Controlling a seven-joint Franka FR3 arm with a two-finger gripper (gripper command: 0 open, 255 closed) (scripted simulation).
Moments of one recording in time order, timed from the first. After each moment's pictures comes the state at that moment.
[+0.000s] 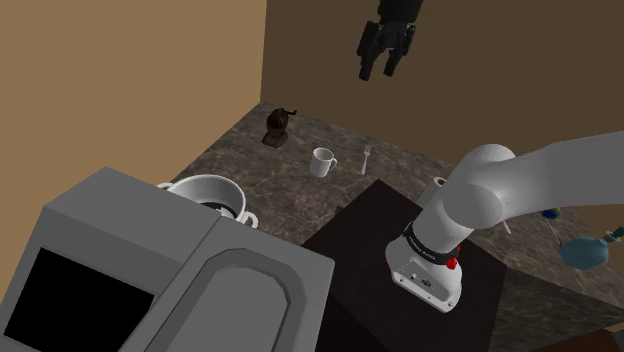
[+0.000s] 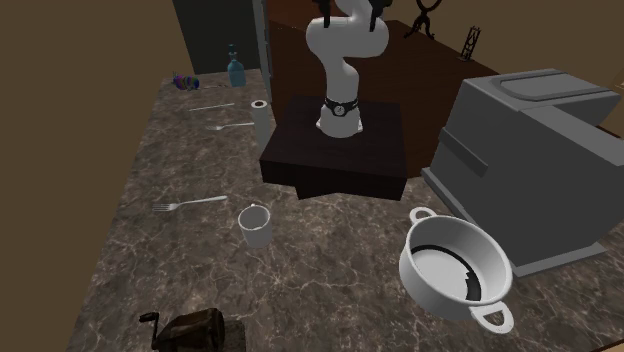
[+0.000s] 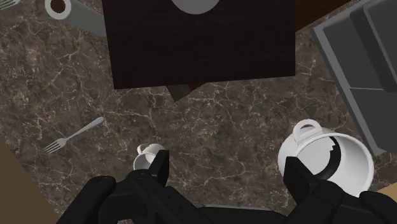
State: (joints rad) arm 0.01 -0.76 0.04 -2.32 0.04 1.51 0.15
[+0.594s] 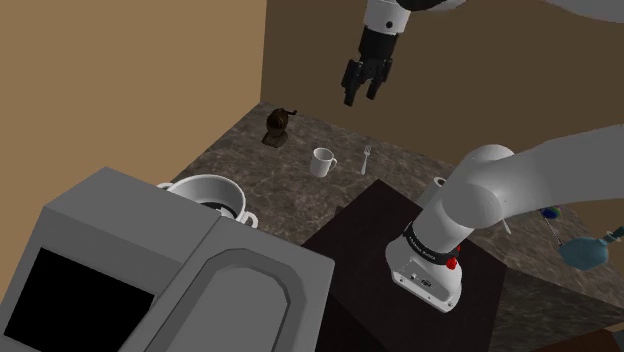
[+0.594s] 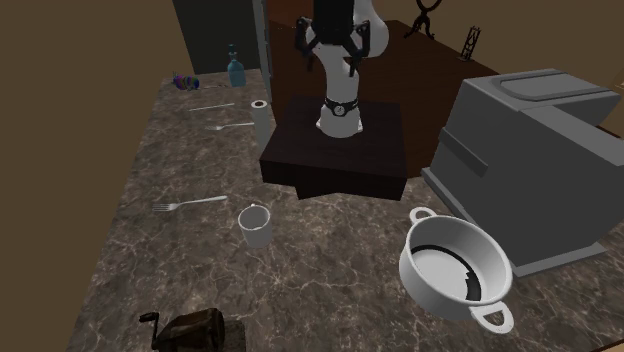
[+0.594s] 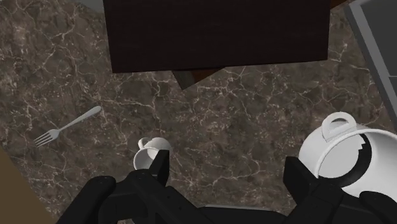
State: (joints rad) arm -0.01 -0.70 0.00 -2.49 -0.01 1.76 0.08
